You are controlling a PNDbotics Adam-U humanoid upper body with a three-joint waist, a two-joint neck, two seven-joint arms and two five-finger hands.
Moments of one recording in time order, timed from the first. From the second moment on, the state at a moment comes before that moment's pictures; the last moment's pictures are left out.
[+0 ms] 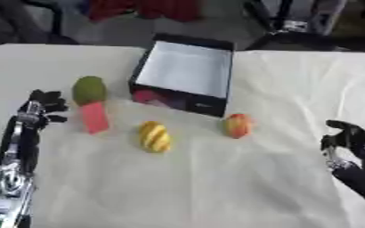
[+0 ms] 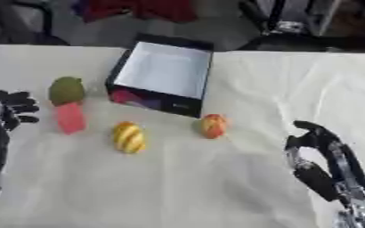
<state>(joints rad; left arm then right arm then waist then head) -0.10 0.20 0.06 -1.69 -0.08 -0.06 0.03 0.10 -0.23 0.00 -1.84 0.30 -0.12 0.05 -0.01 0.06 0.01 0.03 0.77</state>
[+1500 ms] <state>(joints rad) -0.81 0.70 -0.27 -0.99 -0.75 -0.32 -0.68 0.10 -0.24 0.01 -1.83 0.30 -0.12 0.07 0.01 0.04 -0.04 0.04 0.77</state>
